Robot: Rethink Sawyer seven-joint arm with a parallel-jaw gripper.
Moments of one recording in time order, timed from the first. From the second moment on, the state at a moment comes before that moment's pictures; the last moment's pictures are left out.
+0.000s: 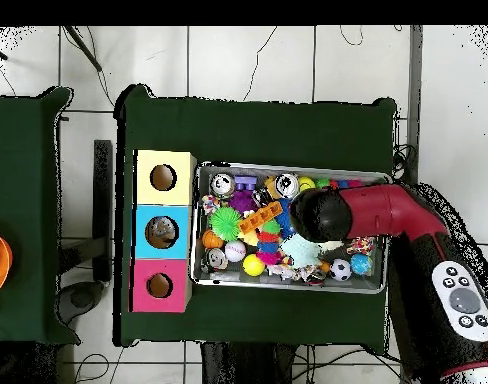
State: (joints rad) arm -0.70 -0.67 0.47 1.56 -0.69 0.75 1.40
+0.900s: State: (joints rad) arm -0.59 -0.70 0.47 1.49 -0.53 0.92 1.40
